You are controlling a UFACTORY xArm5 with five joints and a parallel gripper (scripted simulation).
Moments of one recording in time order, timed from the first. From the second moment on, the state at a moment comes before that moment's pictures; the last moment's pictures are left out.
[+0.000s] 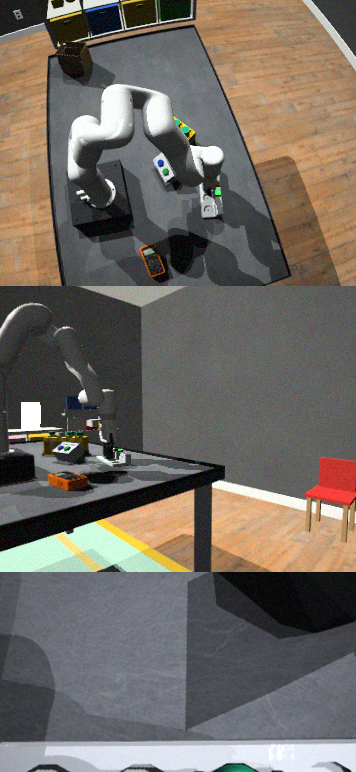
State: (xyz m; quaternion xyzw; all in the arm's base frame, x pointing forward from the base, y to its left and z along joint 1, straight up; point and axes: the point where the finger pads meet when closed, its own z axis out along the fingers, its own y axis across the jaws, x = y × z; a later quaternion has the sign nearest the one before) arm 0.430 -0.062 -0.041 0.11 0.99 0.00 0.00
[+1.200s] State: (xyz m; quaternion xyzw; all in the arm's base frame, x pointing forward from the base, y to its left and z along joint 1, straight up) arm 0.431 -0.061 0.087 0.11 0.99 0.00 0.00
